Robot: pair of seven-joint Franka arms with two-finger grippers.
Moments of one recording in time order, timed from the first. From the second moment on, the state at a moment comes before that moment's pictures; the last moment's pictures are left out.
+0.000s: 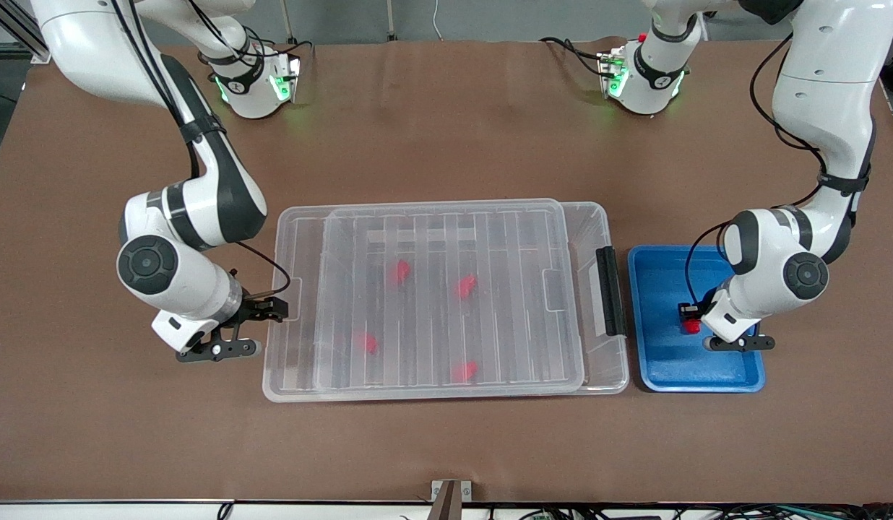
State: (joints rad) left arm 0.05 0.58 -0.05 -1.86 0.02 2.42 -0.01; right arm 0.10 0.53 0.17 -1.53 -0.14 2.02 0.20
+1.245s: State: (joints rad) left arm -0.03 0.35 -0.48 -1.81 0.14 2.24 -0.45; right arm 0.03 0.53 0.07 -1.50 -0.14 1.99 -0.07
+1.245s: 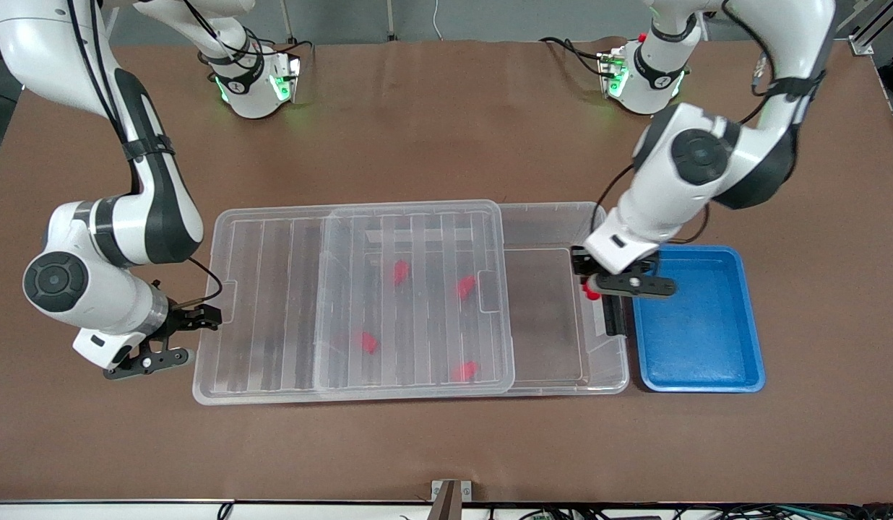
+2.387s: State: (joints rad) left arm -0.04 0.78 -0.53 -1.64 0.36 2.27 -0.63; right arm 0.03 0.07 -0.02 -1.47 -0.07 1.52 0.19
